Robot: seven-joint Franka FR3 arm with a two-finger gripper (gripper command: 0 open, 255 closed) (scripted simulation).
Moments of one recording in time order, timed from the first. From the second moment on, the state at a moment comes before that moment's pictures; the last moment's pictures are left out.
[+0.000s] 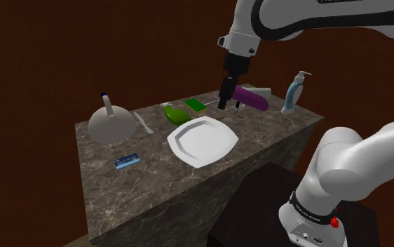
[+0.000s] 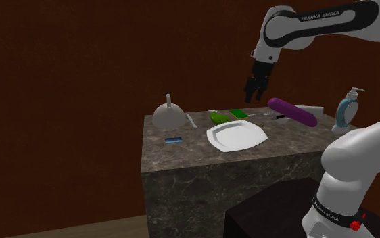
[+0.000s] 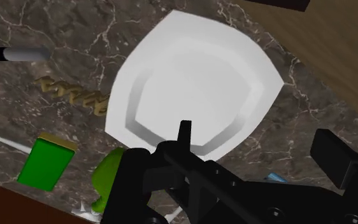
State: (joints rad) arm 0.05 -0.72 0.01 -2.42 0.12 1.81 -0.23
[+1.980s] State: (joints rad) arm 0.40 0.21 -0.03 -2.05 0.76 2.52 -1.39
